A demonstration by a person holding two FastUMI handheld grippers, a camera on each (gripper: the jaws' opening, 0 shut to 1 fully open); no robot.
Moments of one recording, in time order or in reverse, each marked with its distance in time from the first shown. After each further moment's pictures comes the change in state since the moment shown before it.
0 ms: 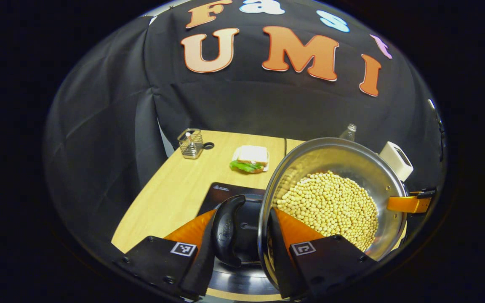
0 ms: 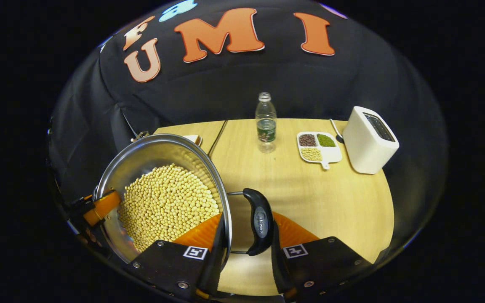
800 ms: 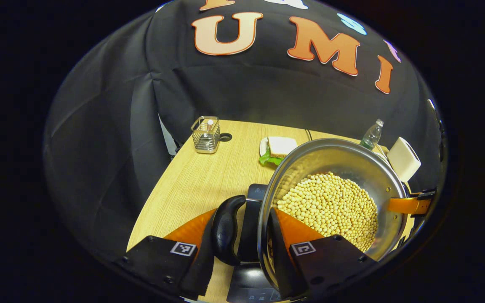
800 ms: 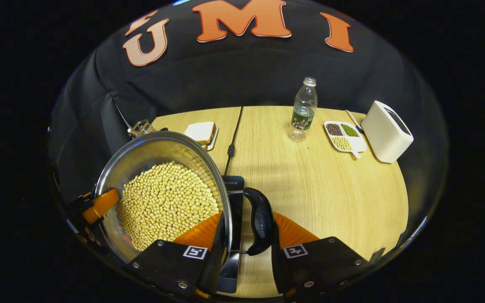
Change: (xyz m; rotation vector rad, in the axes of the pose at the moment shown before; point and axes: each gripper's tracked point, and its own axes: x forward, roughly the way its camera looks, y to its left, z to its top) left arm 0.086 0.089 -0.028 0.010 0.103 -0.063; right arm 0.062 0.095 -0.027 0.024 0.104 -0.093
